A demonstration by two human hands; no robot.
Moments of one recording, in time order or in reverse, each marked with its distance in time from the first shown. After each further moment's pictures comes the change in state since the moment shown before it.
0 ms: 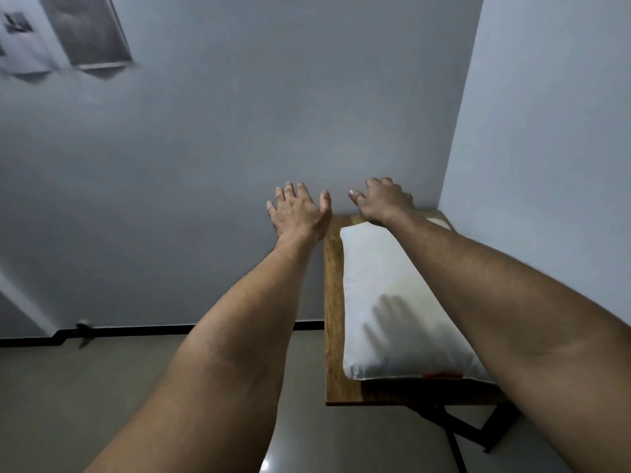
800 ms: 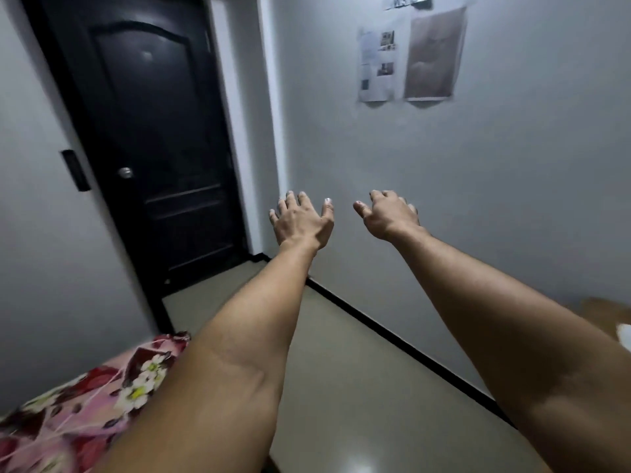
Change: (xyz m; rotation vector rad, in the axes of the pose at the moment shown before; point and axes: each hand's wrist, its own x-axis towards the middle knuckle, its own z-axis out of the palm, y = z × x) left_hand -0.159 -0.349 -0.254 0.261 0.378 -0.712; right_hand -0.171 -0.413 0.051 0.171 -0.166 -0.795
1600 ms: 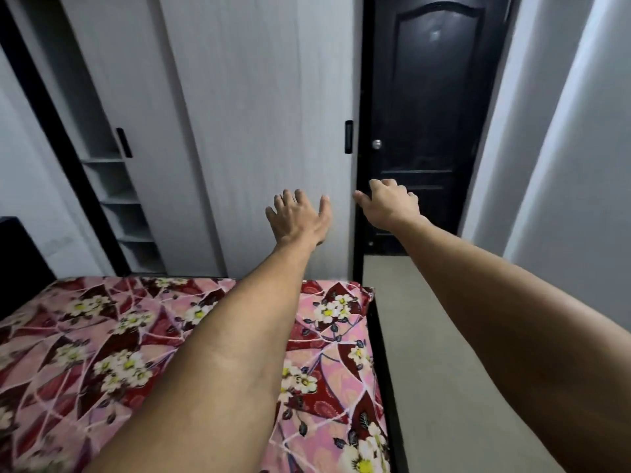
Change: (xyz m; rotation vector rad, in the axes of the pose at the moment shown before) left_hand -0.117 -0.291 -0.165 0.376 0.301 -0.693; right_hand -0.099 -0.330 0.071 0.242 -0.233 -0.753
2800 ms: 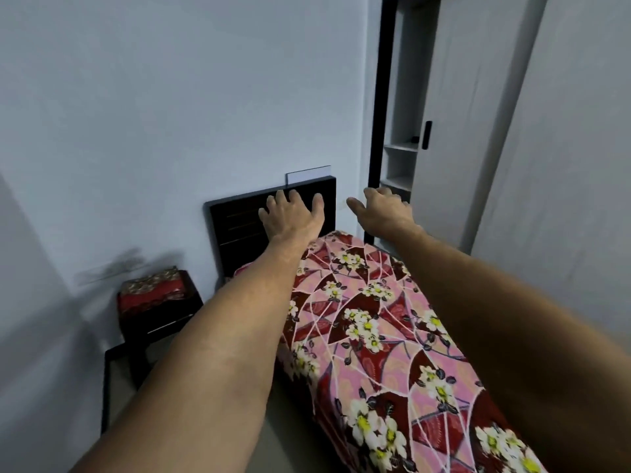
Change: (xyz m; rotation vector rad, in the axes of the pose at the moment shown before) left_hand -0.083 -0.547 -0.257 0.420 0.249 -0.772; right_hand -0.137 -0.591 0.145 0.289 -0.264 -0.820
